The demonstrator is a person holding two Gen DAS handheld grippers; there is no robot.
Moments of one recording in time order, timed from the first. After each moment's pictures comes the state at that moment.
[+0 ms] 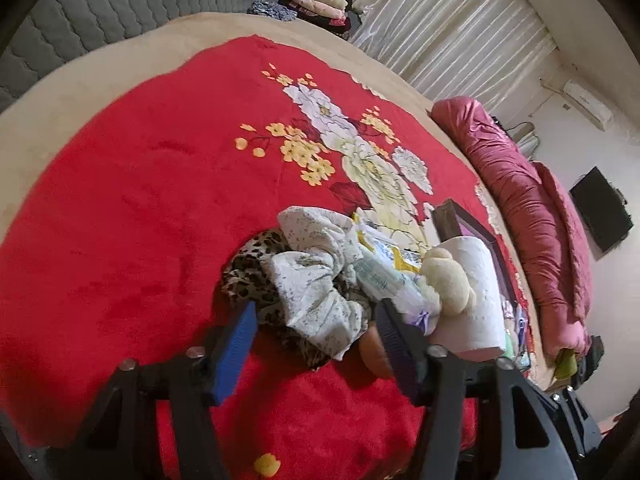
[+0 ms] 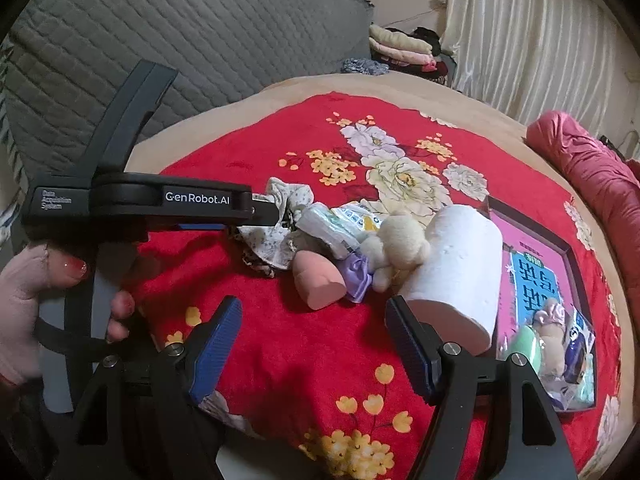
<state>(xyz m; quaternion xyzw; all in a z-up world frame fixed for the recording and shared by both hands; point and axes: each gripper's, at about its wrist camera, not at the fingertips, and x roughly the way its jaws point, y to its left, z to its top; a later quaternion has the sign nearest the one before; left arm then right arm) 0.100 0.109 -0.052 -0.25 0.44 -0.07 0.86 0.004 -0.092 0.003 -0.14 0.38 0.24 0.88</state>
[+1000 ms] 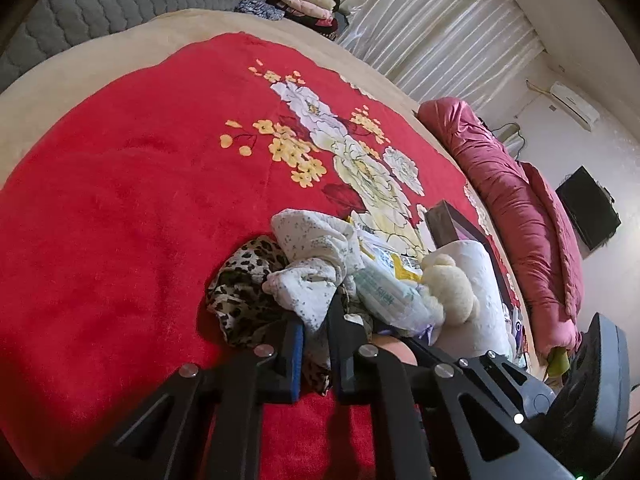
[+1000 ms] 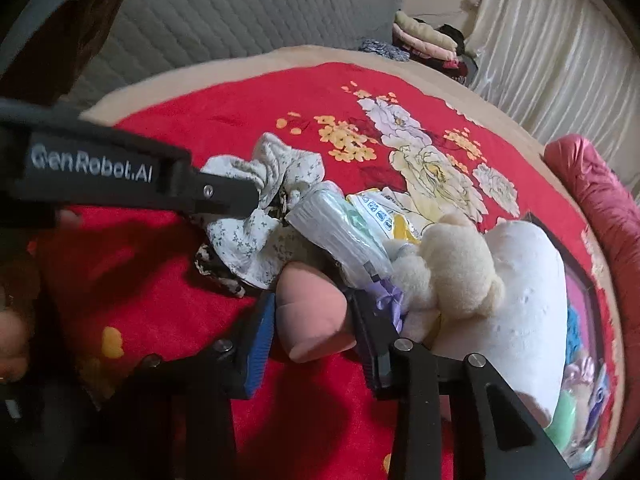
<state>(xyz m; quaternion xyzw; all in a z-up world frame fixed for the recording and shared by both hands) 0.118 0.111 -0.069 -0.26 0.43 -0.10 0.86 0.071 -0.052 -0.065 -0.21 0.39 0.25 0.86</state>
